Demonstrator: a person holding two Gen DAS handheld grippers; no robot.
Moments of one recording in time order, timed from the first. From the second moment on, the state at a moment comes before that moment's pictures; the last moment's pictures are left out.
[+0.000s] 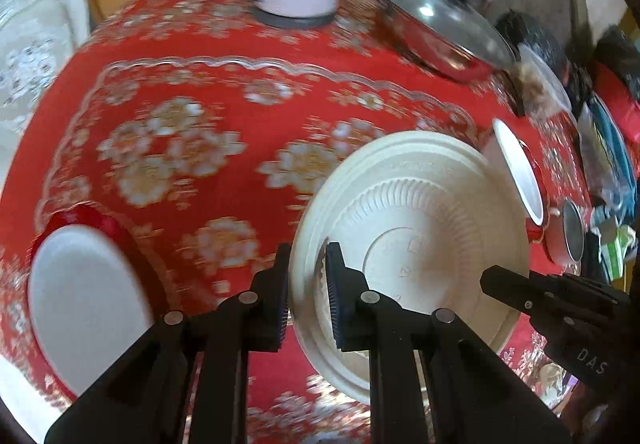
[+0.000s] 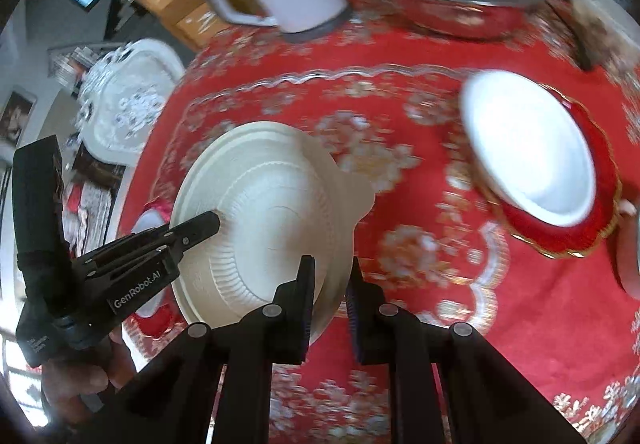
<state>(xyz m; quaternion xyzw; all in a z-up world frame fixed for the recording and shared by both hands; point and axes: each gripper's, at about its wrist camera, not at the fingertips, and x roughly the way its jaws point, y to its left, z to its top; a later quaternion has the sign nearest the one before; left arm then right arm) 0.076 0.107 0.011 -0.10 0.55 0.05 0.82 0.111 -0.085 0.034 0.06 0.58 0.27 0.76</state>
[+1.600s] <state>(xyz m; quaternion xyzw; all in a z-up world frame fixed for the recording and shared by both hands) 0.067 0.077 -0.045 -0.05 0.62 -0.06 0.78 0.106 -0.132 -0.016 0.10 0.62 0.21 0.75</state>
